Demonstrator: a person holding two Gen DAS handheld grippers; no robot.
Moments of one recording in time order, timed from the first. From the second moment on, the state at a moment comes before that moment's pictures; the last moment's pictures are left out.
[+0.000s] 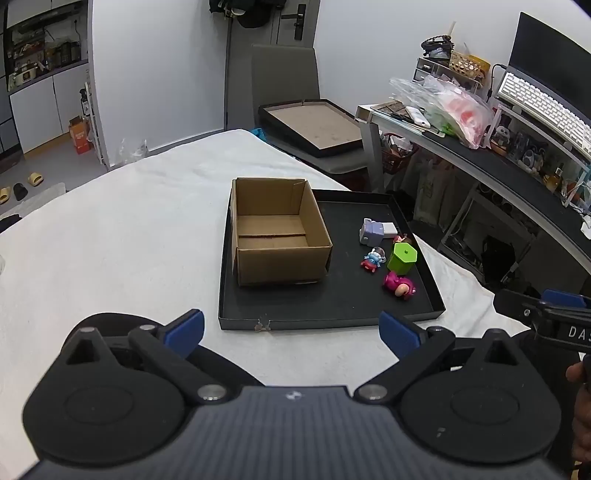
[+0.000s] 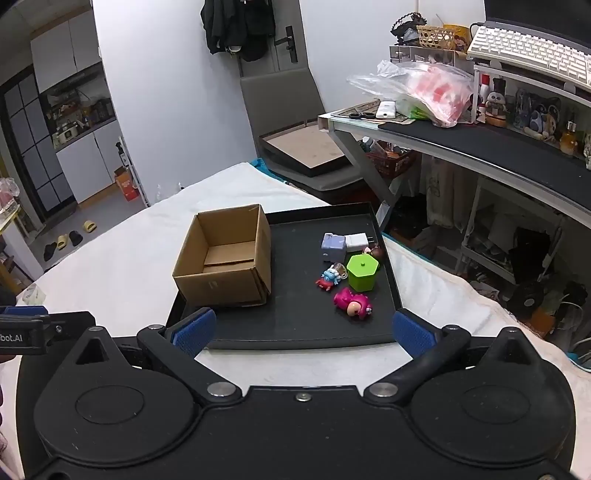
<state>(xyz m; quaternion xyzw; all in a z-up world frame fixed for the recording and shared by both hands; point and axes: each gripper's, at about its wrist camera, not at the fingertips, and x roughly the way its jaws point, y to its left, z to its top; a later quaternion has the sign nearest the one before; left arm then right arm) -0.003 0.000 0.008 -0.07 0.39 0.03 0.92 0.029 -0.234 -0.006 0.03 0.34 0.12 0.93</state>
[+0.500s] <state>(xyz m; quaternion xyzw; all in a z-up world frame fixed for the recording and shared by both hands) -0.005 -0.007 0.005 -0.06 0.39 0.03 0.92 0.027 -0.232 -0.006 0.03 0.34 0.12 0.93</state>
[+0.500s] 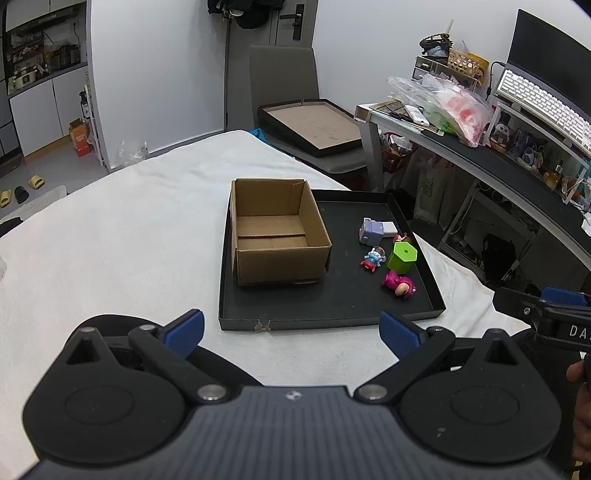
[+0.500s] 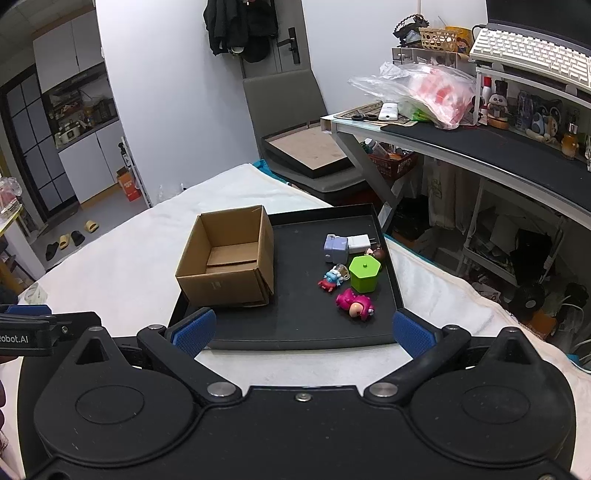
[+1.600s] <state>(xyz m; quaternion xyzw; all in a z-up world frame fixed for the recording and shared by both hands) -0.006 -0.010 0.006 -0.06 0.38 0.03 0.92 0.027 -0.242 -0.004 0.03 0.34 0.12 0.93</state>
